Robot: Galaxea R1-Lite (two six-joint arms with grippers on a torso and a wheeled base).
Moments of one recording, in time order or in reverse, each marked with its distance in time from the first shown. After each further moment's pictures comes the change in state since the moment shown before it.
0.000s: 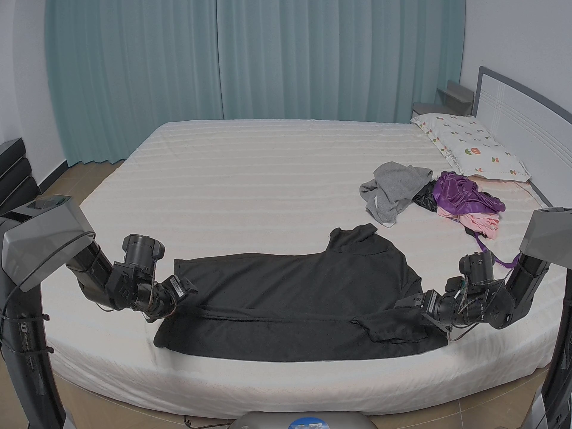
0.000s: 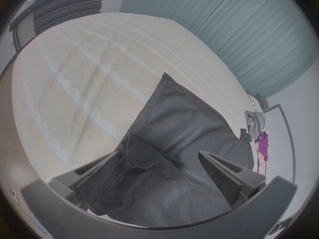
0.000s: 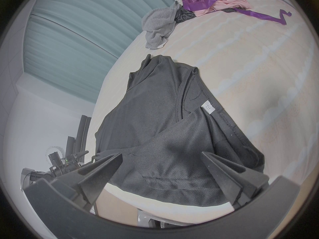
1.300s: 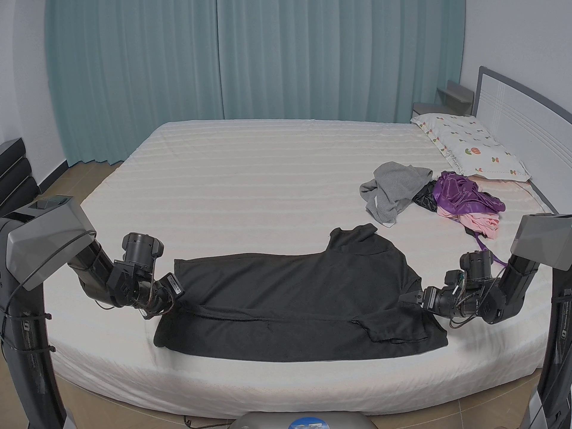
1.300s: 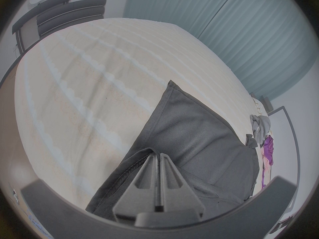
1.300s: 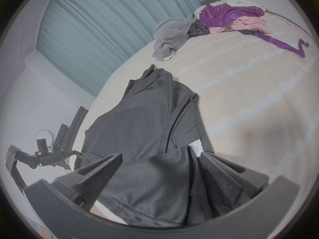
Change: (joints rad) left arm 0.009 0.023 -0.033 0.007 0.052 0.013; right arm -0.077 0.137 -0.115 -0.078 0.005 -0.234
